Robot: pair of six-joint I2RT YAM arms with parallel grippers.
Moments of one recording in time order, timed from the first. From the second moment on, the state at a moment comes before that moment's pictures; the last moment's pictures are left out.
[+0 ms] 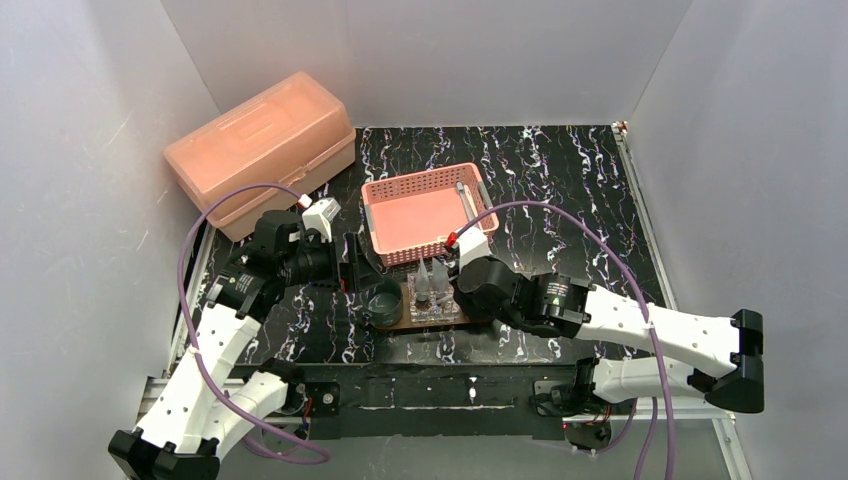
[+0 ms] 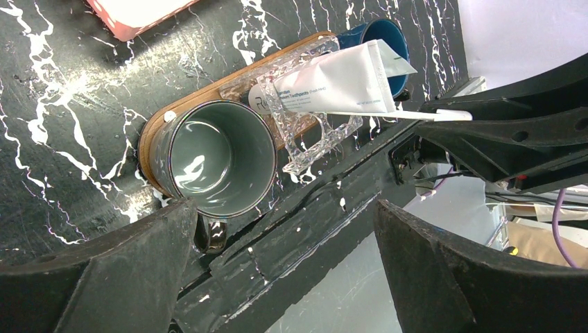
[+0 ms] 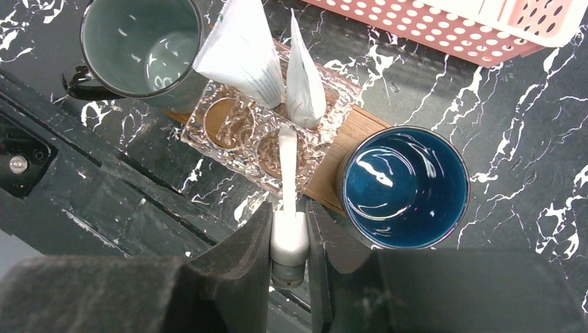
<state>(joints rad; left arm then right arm) -0.36 0.84 0.94 -0.81 0.48 -0.40 1.28 1.11 1.04 -0.71 0.44 0.46</state>
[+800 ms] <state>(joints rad) -0.36 0.84 0.94 -0.80 0.49 -0.40 1.28 1.01 0.86 -0.52 0.47 0.52</state>
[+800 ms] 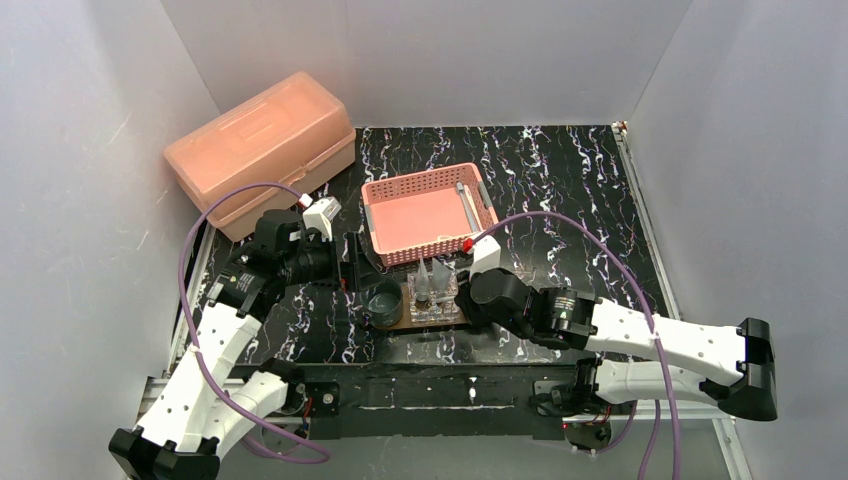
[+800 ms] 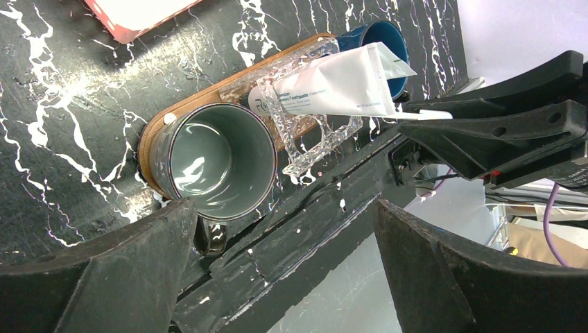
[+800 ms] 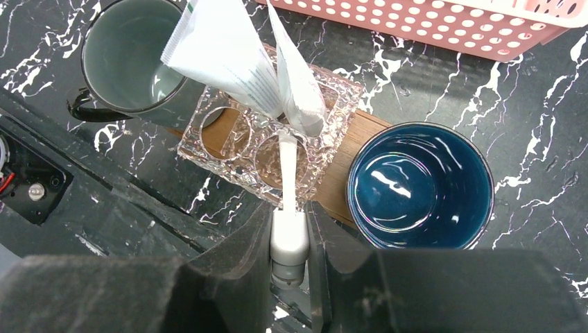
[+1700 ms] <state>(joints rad) -0.36 0.84 0.94 -0.80 0.49 -0.40 1.28 0.99 0.82 -0.47 0.48 0.53</state>
